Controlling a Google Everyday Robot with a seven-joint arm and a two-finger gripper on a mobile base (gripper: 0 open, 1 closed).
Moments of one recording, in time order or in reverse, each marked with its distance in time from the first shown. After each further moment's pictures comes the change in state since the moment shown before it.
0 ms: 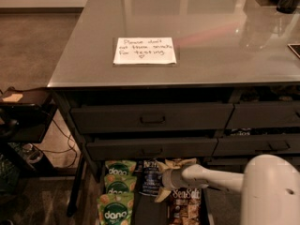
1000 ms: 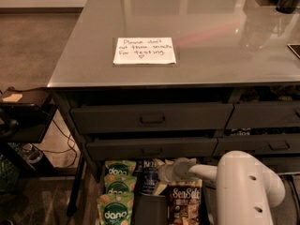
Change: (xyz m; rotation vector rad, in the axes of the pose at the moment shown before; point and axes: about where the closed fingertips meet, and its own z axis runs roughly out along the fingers) arm 0.031 -0.032 0.059 -0.012 0.051 -0.009
